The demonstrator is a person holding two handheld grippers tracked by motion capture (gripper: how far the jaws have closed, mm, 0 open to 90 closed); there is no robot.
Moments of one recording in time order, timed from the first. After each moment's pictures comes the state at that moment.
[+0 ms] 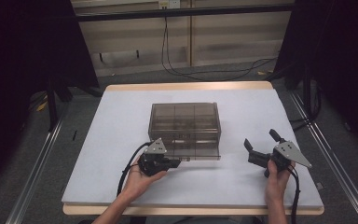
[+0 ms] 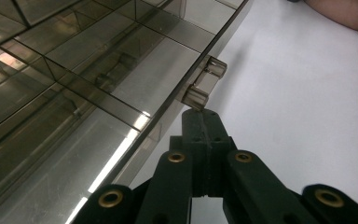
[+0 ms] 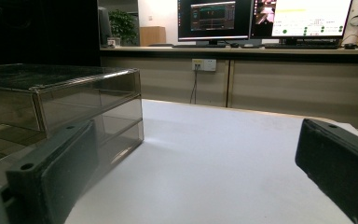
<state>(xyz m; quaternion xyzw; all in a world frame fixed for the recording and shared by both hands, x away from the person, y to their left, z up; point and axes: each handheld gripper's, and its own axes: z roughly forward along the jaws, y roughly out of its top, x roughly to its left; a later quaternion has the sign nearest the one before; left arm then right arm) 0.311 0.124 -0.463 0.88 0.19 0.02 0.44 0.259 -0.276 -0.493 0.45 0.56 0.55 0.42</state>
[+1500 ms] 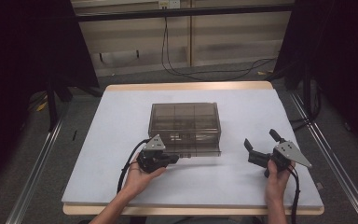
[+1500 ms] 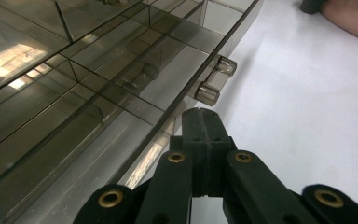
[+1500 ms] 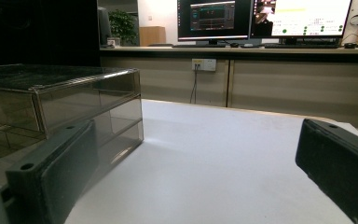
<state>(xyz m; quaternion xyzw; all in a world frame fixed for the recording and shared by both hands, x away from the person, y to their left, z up) 0.316 0.124 -0.460 0.87 0.21 0.04 0.45 0.259 -0.276 -0.492 0.45 0.56 0.55 0.42</state>
